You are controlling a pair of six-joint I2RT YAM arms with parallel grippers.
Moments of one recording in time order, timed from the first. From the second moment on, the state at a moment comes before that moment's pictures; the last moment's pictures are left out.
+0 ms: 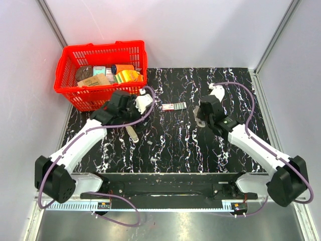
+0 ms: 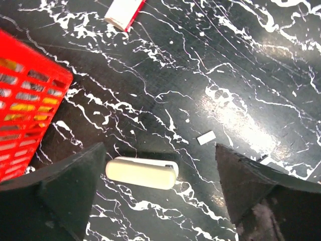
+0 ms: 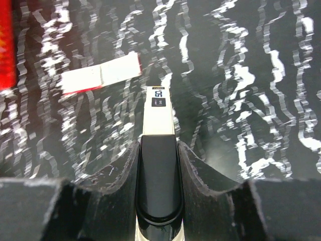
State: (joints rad) left arm -0.49 1.27 1.05 -0.53 0.30 0.40; right arm 0.59 1.21 0.95 -0.33 0.44 0.54
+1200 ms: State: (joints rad) left arm -0.29 1.10 0.92 -0.59 0.38 0.39; right arm 0.25 1.60 0.85 -0.17 0.29 0.64
